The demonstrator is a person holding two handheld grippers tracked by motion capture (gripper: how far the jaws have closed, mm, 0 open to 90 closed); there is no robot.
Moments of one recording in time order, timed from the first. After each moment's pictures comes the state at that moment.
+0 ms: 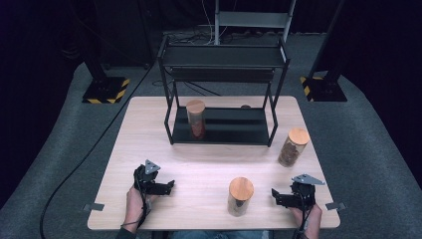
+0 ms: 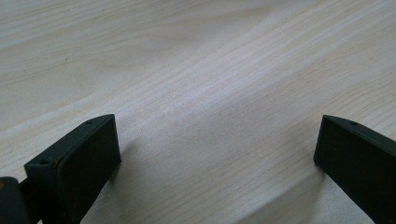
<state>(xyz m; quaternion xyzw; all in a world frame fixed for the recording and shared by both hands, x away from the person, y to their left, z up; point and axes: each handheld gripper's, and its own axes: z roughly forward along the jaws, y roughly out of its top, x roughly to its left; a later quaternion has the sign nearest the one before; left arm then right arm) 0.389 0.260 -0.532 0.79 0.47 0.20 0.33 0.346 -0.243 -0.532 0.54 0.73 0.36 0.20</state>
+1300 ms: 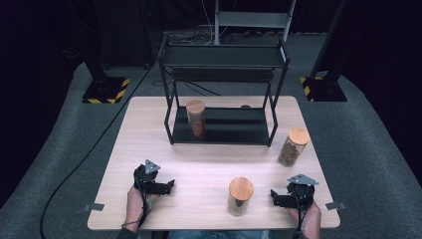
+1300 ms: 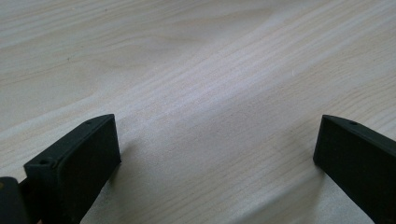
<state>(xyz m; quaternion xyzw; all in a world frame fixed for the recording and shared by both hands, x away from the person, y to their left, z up) 0.390 0.260 -0.532 0.79 0.48 0.20 0.33 0.345 -0.234 -0.533 0.54 0.75 0.32 0.23</state>
